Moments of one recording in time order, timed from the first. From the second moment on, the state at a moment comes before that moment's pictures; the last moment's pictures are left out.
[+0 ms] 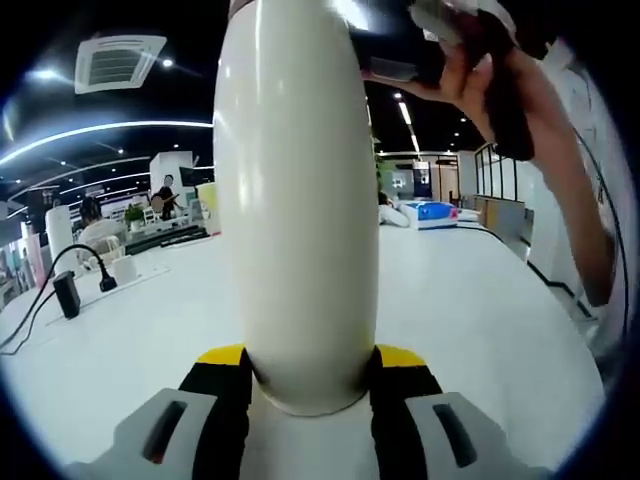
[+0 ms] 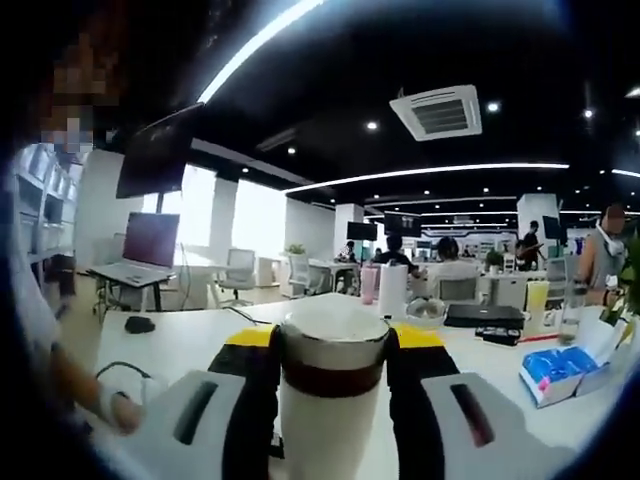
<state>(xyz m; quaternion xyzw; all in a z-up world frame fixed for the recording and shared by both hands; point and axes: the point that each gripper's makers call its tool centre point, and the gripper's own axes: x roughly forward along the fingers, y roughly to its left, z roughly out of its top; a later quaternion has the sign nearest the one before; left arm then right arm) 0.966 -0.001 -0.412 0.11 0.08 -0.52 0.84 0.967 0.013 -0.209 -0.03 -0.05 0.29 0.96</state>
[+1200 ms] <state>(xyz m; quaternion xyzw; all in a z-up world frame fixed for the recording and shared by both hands) 0.966 -0.003 -0.411 0.11 0.08 -0.52 0.84 0.962 0.018 -0.209 0.02 -0.08 0.53 0.84</state>
